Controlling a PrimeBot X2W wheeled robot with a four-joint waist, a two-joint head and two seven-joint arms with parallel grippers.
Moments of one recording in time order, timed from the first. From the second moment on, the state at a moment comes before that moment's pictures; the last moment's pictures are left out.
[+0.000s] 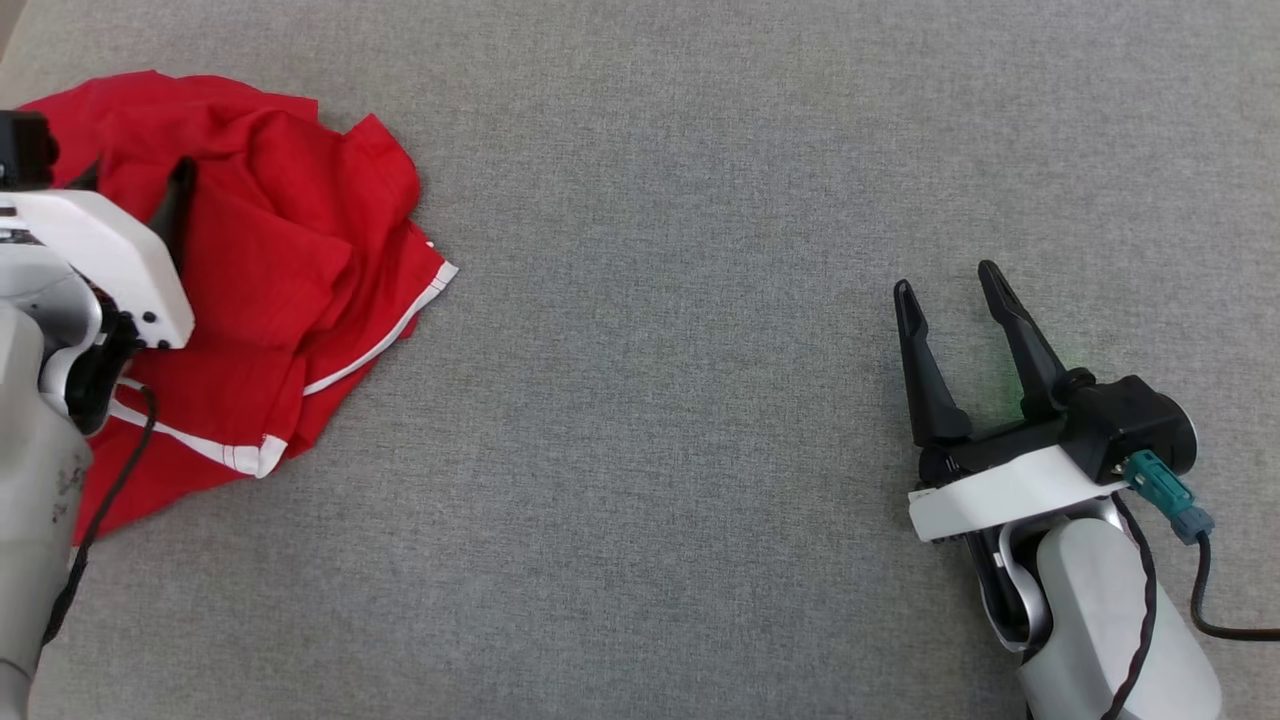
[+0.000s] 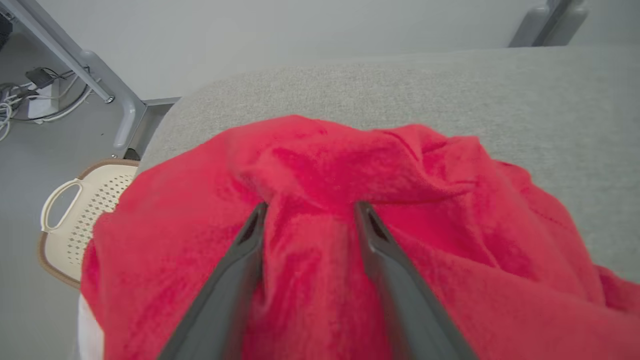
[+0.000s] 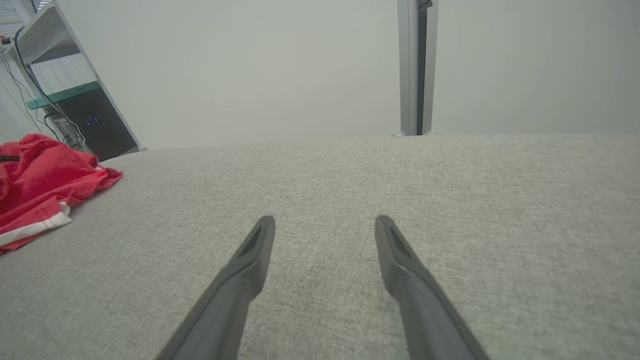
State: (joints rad) left arm -0.92 0.44 -0.44 0.90 -0.58 -0.13 0.09; right arm -0.37 -0.06 0.18 0.34 0.14 0.13 -0.27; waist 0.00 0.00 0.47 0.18
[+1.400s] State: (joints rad) left arm -0.83 0.12 -0.61 0.44 -0.80 0.07 -0.05; right arm -0.30 -0.05 0.21 0.33 0.32 0.13 -0.26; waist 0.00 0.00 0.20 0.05
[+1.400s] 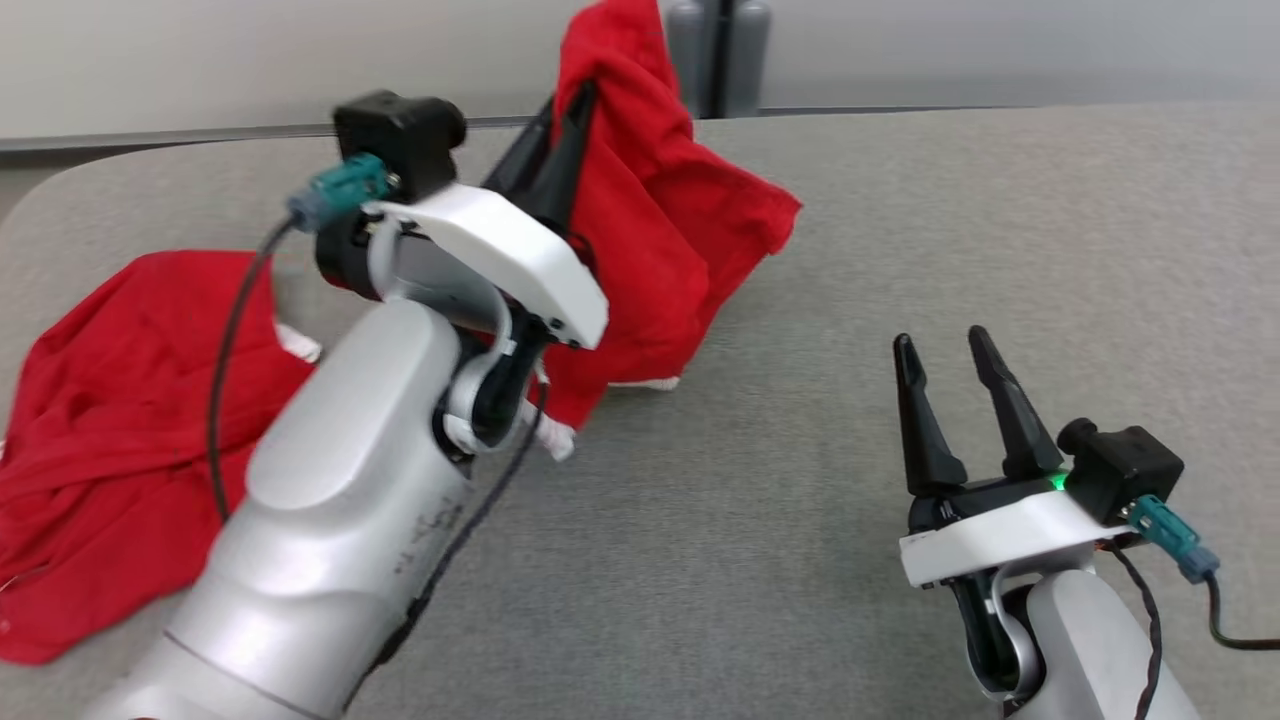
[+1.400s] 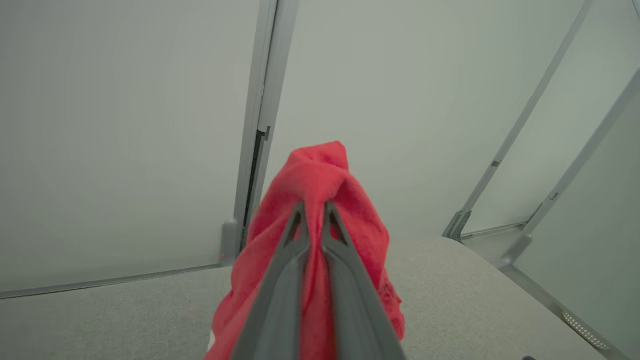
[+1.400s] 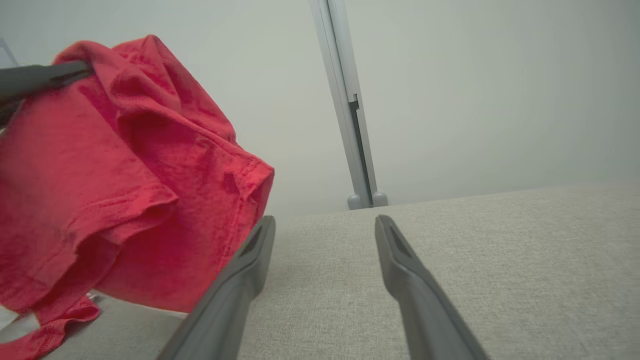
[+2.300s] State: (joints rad) left arm -0.92 0.05 -0.67 0.65 -0.88 0.16 -0.26; right arm -0.33 -0.05 0.27 0.33 0.34 0.13 -0.26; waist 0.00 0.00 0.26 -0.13
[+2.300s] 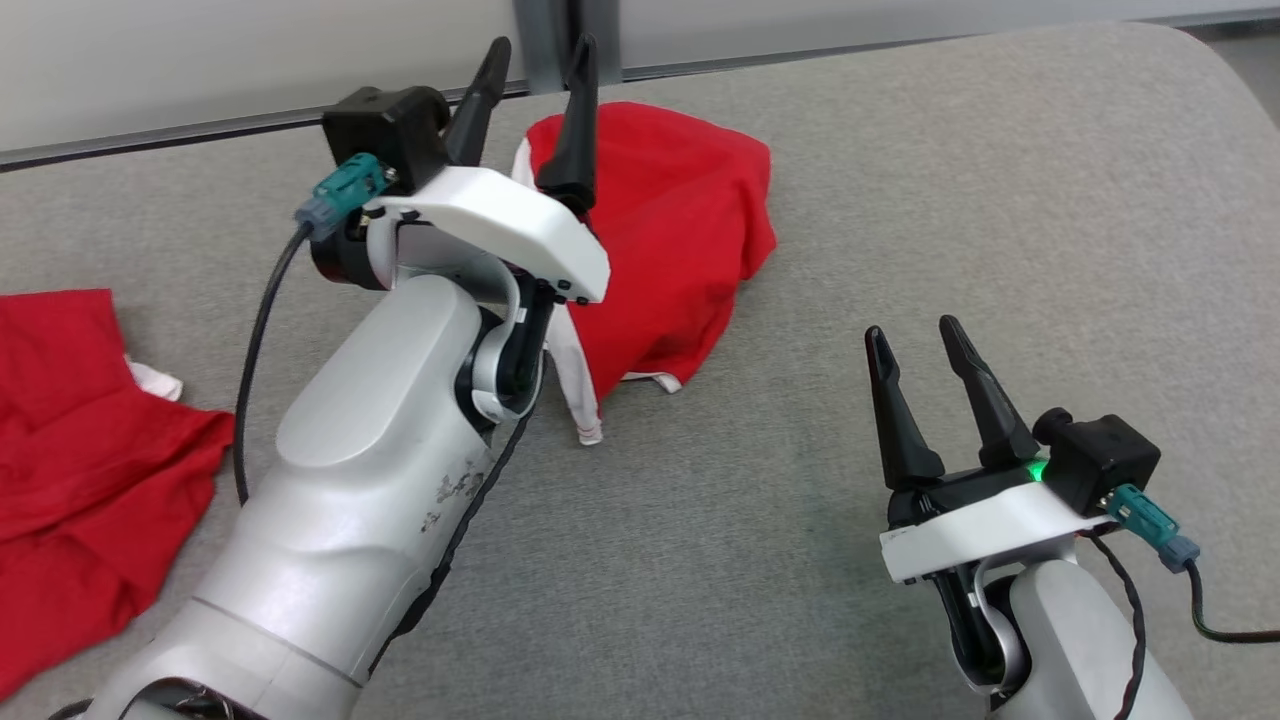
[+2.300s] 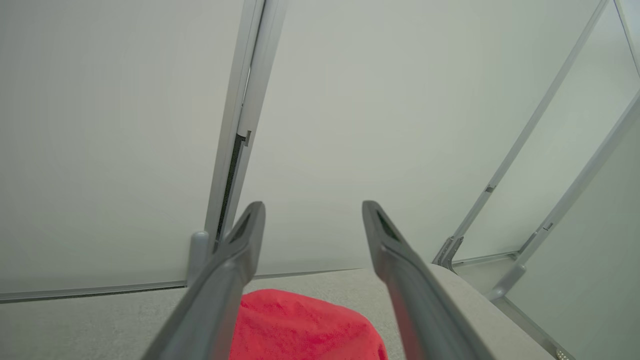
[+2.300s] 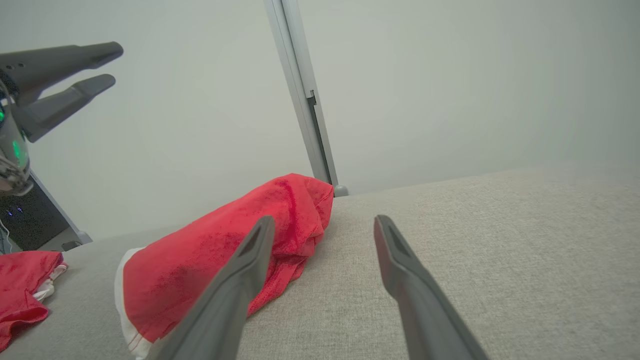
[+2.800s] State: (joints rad) left arm -0.56 0.10 -0.36 0.50 -0.52 -0.04 -0.26; right arm -0.25 -0.05 0.17 0.29 0.25 0.13 -0.26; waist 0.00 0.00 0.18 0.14
